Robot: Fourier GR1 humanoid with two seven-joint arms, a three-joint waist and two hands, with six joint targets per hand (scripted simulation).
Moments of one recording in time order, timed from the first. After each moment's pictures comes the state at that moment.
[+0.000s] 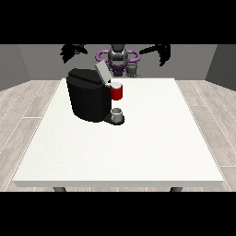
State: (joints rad) left arm -0.71 0.14 0.35 -0.67 -0.33 -0.25 -0.25; right arm -0.09 -0.11 -0.09 -1.38 -0.07 -0.09 -0.05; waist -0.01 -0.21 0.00
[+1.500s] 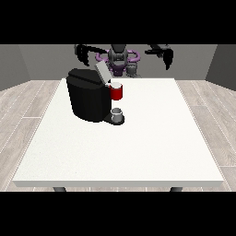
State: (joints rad) left arm -0.36 0.01 0.22 -1.17 -0.05 -0.27 -0.10; right arm -0.37 -0.17 -0.08 -1.30 -0.06 0.04 0.01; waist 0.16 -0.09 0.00
